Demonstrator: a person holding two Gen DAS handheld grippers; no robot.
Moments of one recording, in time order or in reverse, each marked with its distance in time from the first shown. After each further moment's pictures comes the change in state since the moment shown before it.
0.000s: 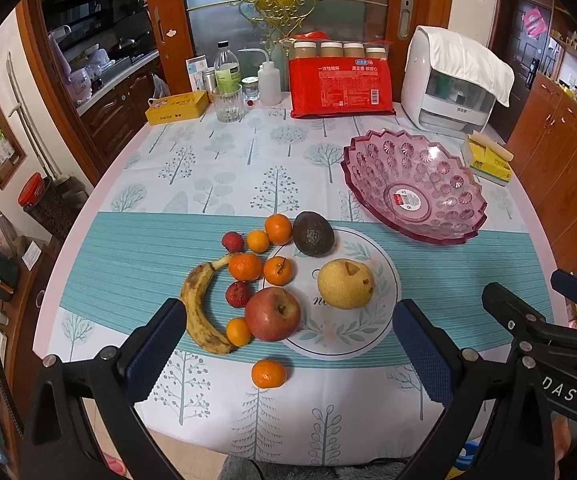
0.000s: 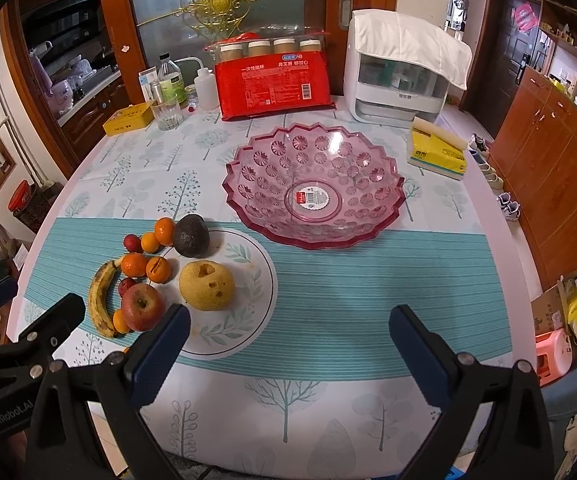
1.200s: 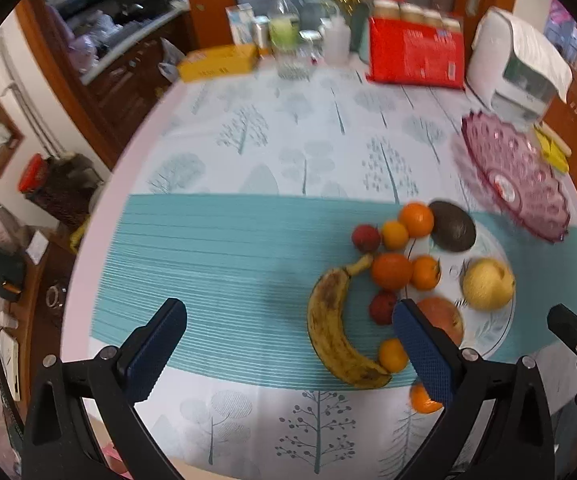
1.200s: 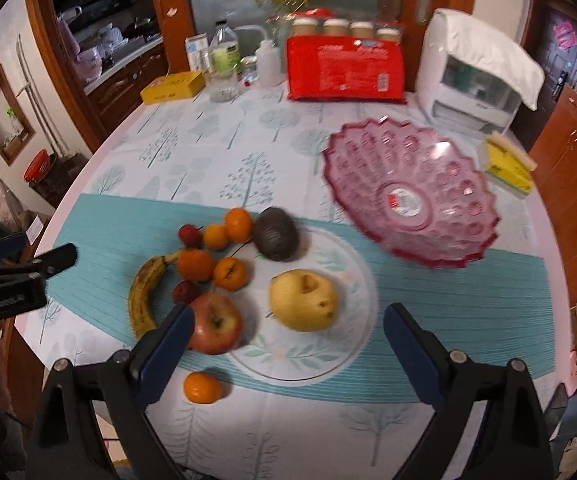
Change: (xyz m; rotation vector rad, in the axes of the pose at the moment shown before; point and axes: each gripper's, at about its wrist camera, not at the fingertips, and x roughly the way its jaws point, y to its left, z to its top) left arm 0.110 0.172 0.022 0.017 0.153 0.013; right arm 0.063 0.122 0.015 -0.088 0.080 0.086
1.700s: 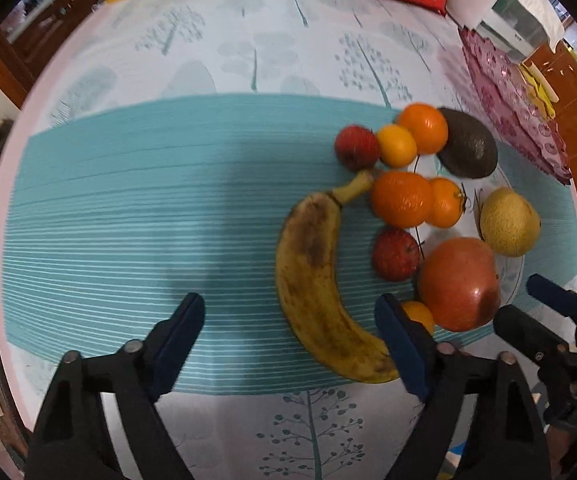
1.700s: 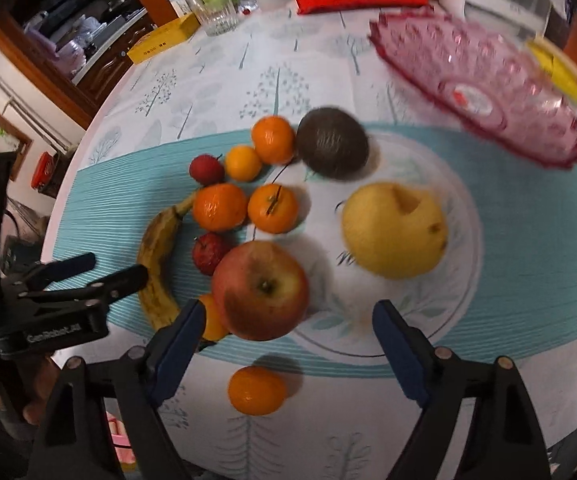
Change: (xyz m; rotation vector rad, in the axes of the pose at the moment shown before) left arm 0.112 0.000 -0.020 0.051 0.256 -0.209; right arm 0.089 0.025 -0.031 0.180 0.191 0.137
